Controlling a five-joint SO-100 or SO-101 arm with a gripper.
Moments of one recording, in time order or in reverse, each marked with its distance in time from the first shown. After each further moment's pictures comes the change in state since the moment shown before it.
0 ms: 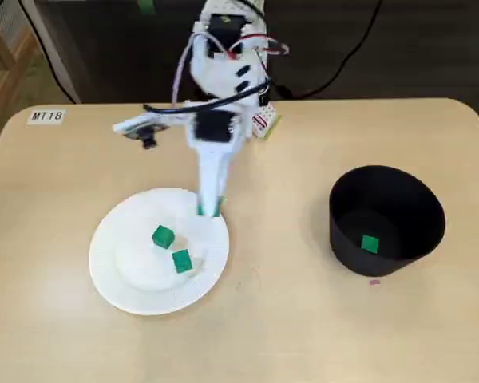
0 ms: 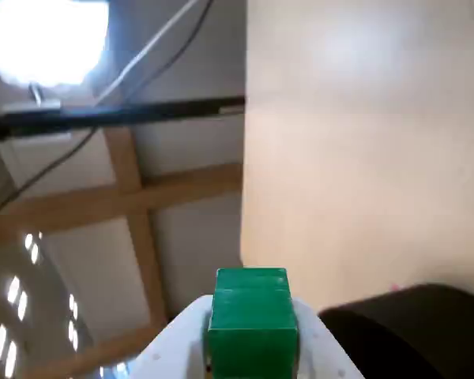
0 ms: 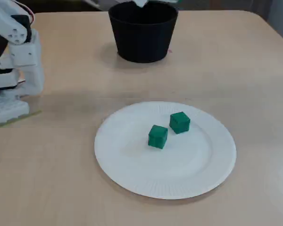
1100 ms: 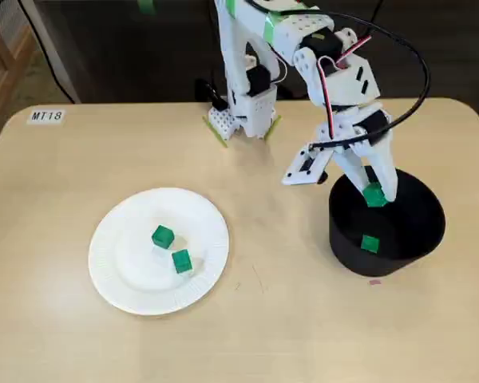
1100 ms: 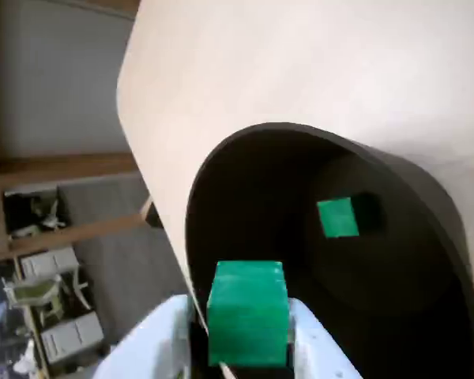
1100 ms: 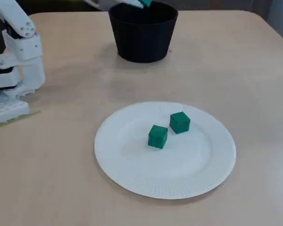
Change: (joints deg) arm -23.7 -18.3 -4.3 0.8 -12.9
